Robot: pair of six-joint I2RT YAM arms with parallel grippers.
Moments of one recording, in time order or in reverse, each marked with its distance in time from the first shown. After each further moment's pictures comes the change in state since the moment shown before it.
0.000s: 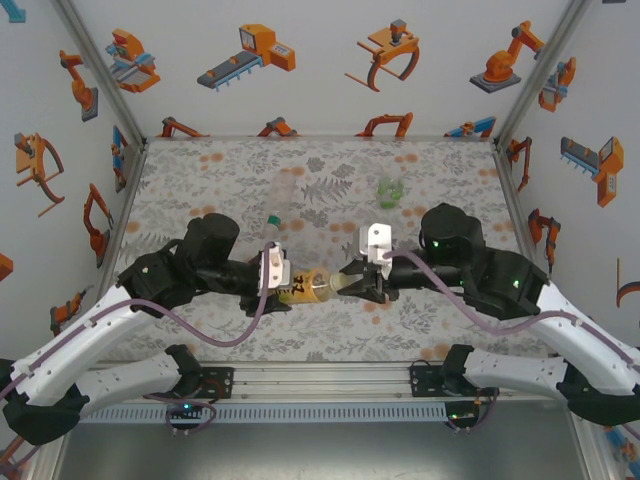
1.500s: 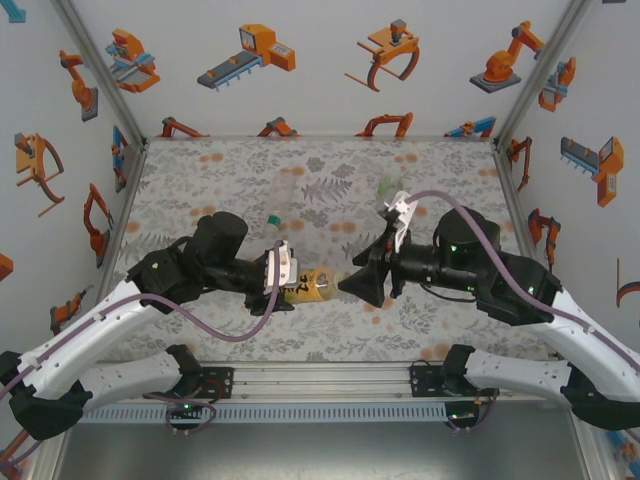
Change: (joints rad) left arm -0.005 0.040 -0.002 0.016 0.001 0.001; right arm 0.000 -0.039 0.021 -0.003 0.186 0.428
